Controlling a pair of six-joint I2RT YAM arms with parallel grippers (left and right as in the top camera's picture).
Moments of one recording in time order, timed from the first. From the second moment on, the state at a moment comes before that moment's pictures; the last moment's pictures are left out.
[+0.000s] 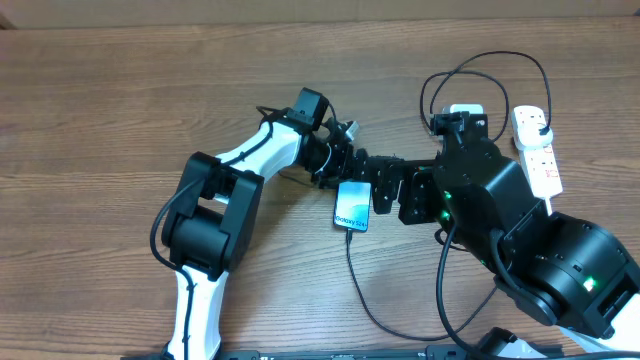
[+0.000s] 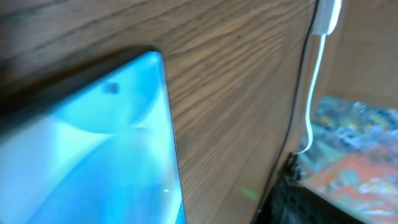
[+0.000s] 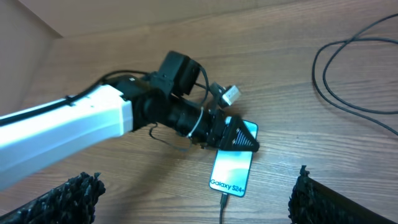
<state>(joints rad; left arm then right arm) -0.43 2.22 1.50 -0.61 0.86 -0.31 0.75 1.14 1.54 -1.12 0.25 0.62</state>
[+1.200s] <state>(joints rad) -0.44 2.17 1.53 -0.72 0.60 -0.32 0.75 1.17 1.54 -1.15 0.24 0.62</state>
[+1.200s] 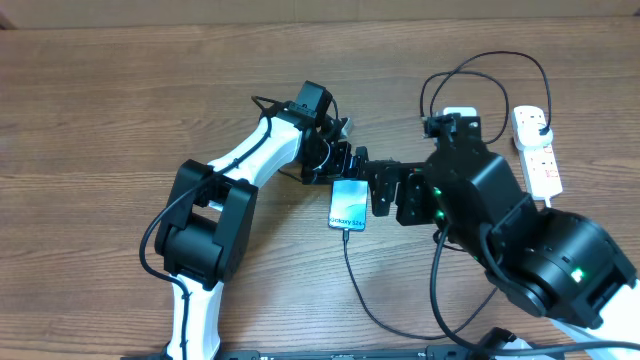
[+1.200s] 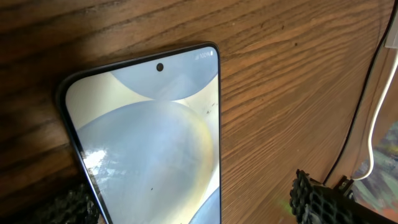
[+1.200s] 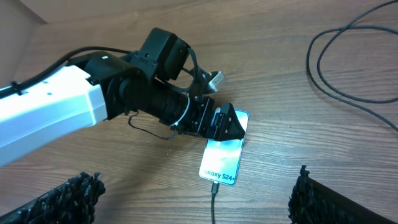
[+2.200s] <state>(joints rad) -0.27 1.92 1.48 -0.85 0.38 -0.29 0.66 1.24 1.54 -1.23 0.24 0.70</state>
